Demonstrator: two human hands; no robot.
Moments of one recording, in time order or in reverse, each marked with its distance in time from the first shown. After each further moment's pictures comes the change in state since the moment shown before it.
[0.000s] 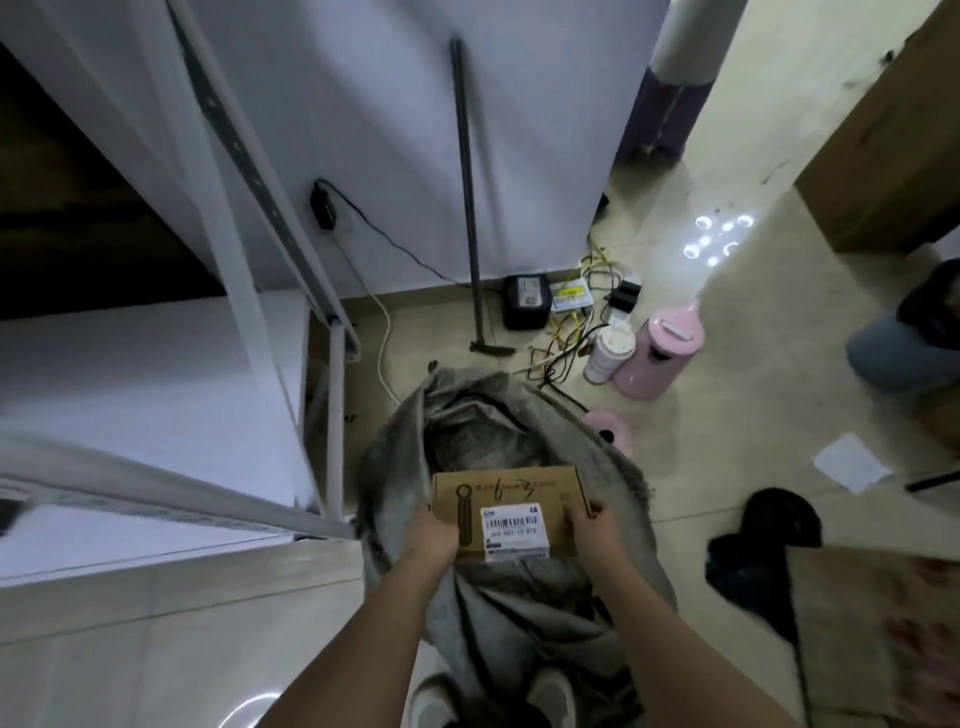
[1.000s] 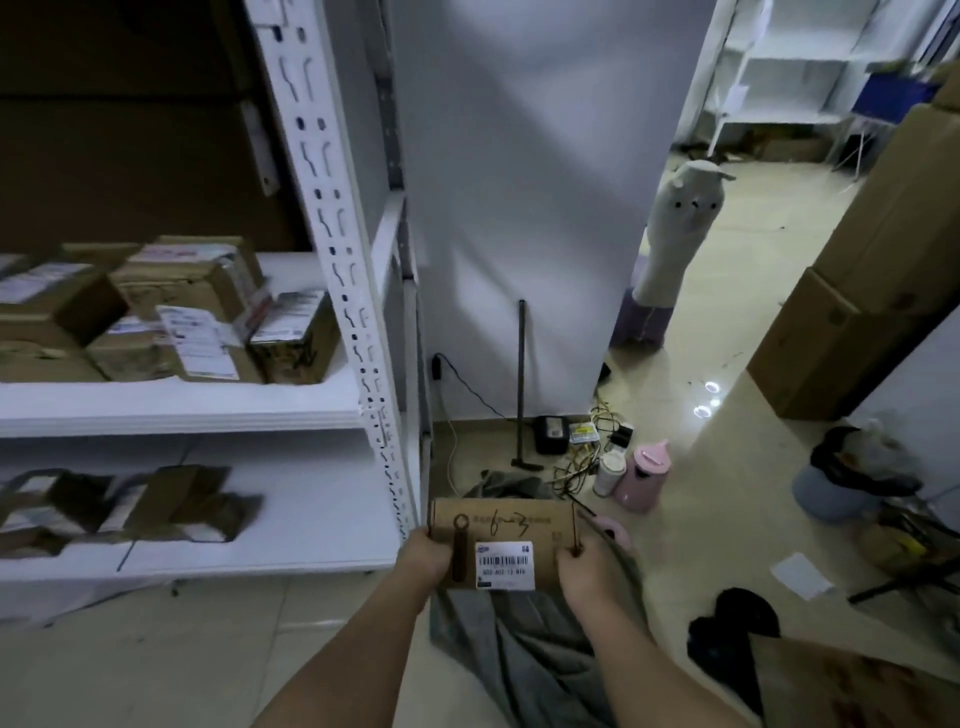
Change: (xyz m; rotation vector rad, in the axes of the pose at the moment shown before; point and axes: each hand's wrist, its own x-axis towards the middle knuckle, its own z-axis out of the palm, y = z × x) left_hand -0.399 0.007 -0.203 -0.095 0.109 0.223; right_hand -0.429 -0.048 -0.103 -0.196 0.116 -0.344
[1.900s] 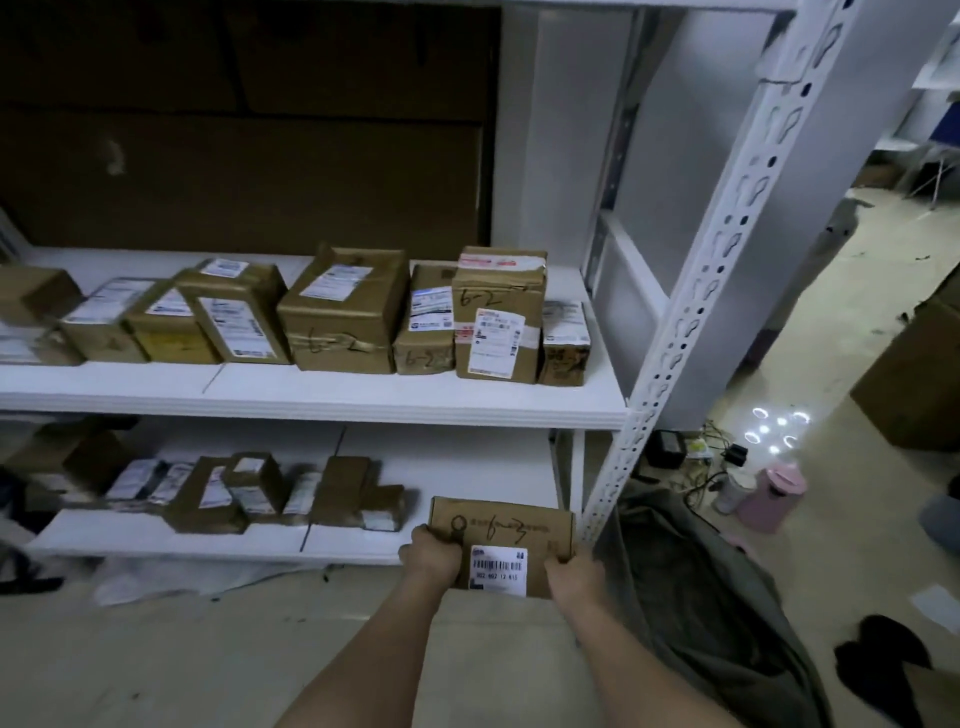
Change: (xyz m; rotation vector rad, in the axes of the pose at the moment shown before) left_hand 0.045 -0.140 -0.373 0.052 0.163 -0.081; right_hand -0.185 -0.173 0.331 -0.066 -0.093 -0.029
